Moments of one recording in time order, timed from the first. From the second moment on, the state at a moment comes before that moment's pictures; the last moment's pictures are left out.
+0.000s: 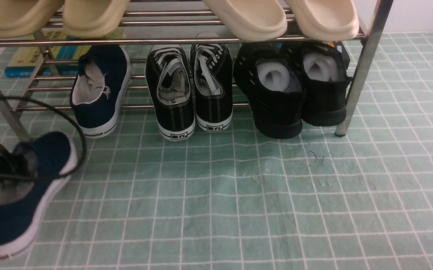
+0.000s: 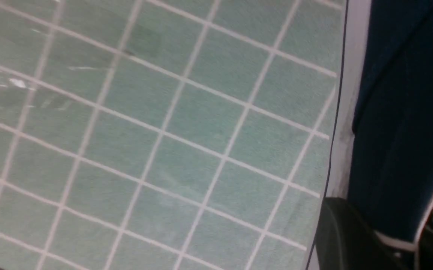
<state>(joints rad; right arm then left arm) -0.02 -0.01 0.01 -0.01 0.40 0.09 0.03 1.33 -0.91 0.17 0.97 -0.38</state>
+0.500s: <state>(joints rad) -0.02 -0.01 0.01 -0.01 0.40 0.09 -0.03 1.33 -0.83 0.23 0.77 -0.50</state>
